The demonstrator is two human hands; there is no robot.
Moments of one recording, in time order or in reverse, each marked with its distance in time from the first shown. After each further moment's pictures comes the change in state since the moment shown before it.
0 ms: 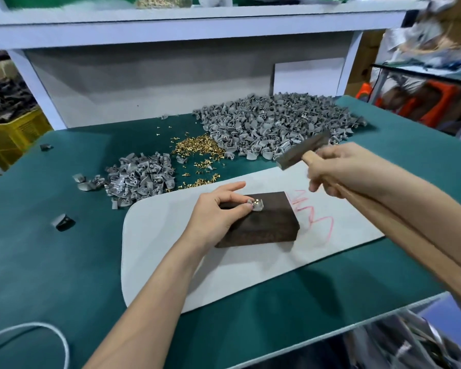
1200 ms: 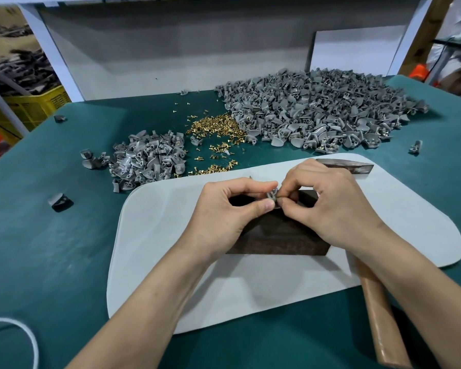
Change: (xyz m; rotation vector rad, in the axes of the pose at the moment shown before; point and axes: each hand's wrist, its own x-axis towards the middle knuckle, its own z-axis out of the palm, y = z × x) left_hand -0.001 0.002 0.004 -0.093 0.035 0.148; right_hand 0.021 0.035 0.073 -0.267 0.069 -0.750
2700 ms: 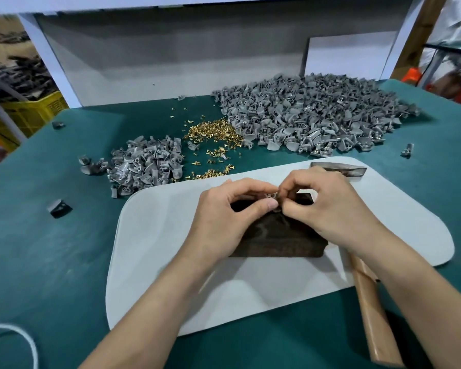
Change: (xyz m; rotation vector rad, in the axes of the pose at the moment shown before) left_hand 0.002 -0.003 0.003 0.175 0.019 0.122; right_hand 0.001 -0.007 -0.007 0.064 -0.061 0.265
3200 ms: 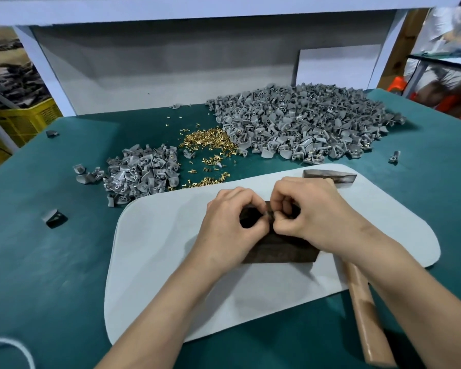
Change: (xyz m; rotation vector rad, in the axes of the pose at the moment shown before) left_hand -0.001 0.010 0.006 0.349 -0.035 0.014; right_hand 0.007 -0.009 -0.005 -0.274 -0.119 -0.150
